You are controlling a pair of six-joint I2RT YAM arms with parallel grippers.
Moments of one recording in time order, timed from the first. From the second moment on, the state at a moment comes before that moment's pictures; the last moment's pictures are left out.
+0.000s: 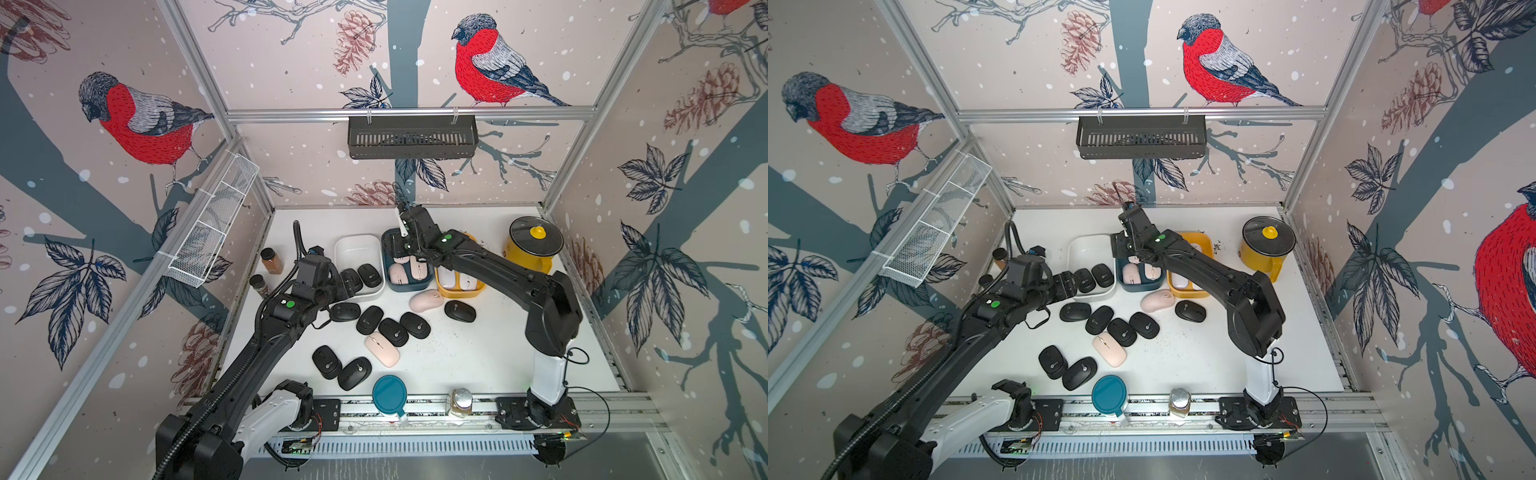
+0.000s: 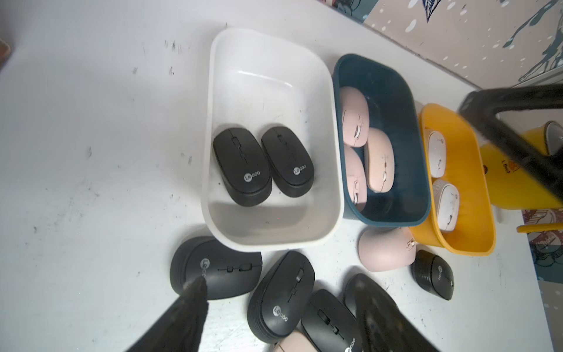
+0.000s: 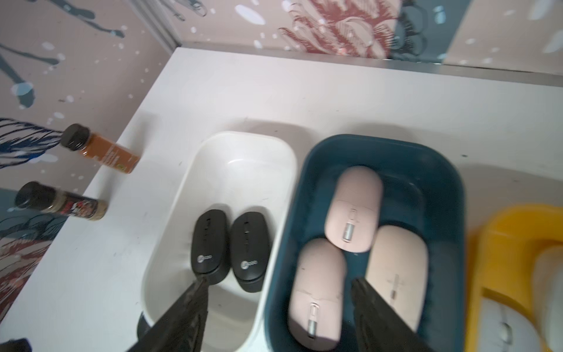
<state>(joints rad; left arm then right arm) -0.36 0.99 0.79 -0.58 0.02 -0.59 0.77 1.86 1.61 -0.42 0.06 0.40</state>
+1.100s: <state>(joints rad) -0.94 1.14 0.62 -0.63 -0.11 -1.28 0.62 1.38 1.00 -0.25 0.00 0.43</state>
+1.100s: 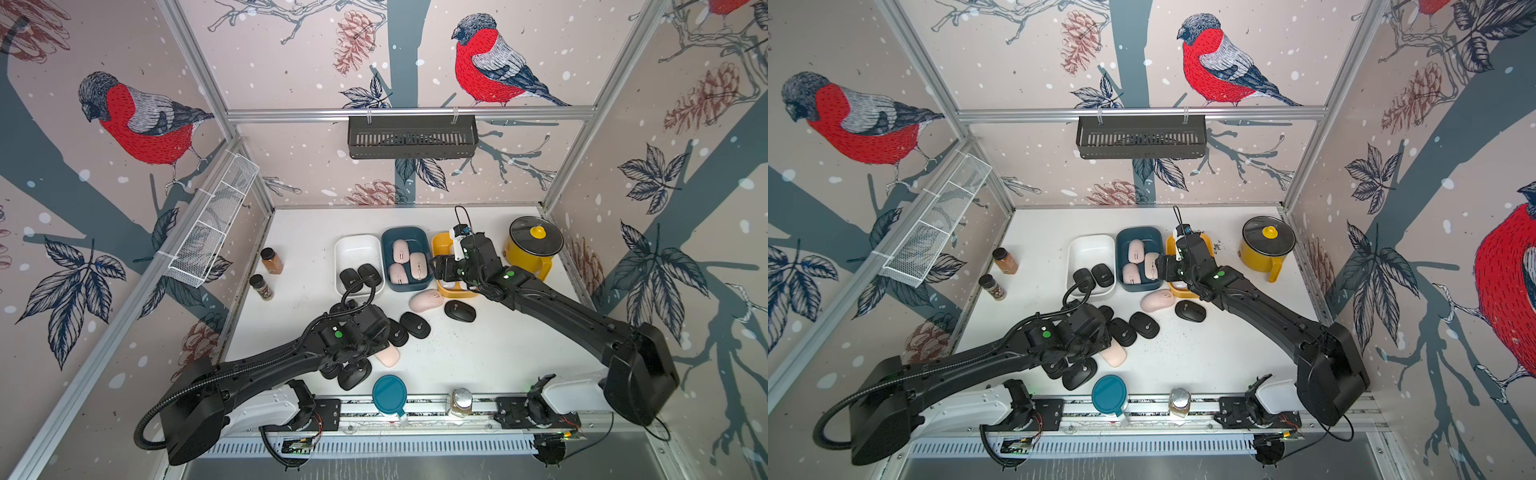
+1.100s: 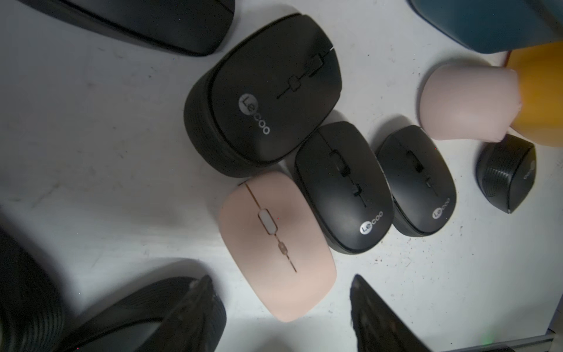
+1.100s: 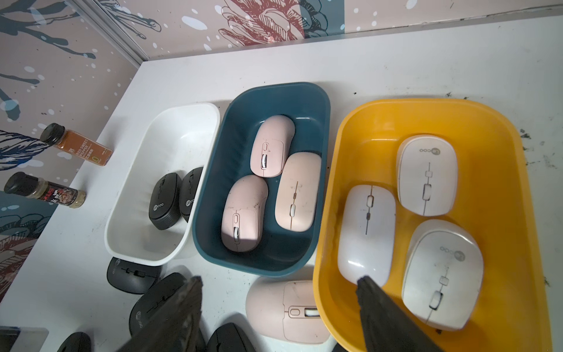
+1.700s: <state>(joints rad) -0.95 1.33 0.69 -0.63 -0.08 -1.30 0.56 1.37 0.94 -0.20 -0.06 0.45</state>
